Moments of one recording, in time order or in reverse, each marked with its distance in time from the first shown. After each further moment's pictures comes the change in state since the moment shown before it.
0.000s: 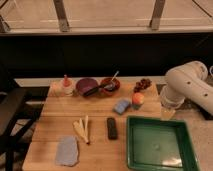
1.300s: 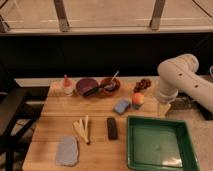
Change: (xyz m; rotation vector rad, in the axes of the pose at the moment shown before) arm -0.040 -0.019 -0.008 -0.047 -0.019 -0.270
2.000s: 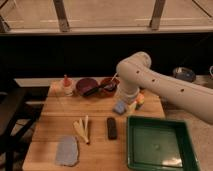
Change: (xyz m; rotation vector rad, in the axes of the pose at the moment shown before) arm -0.173 -0.032 0.014 -0.029 -0.117 -0.495
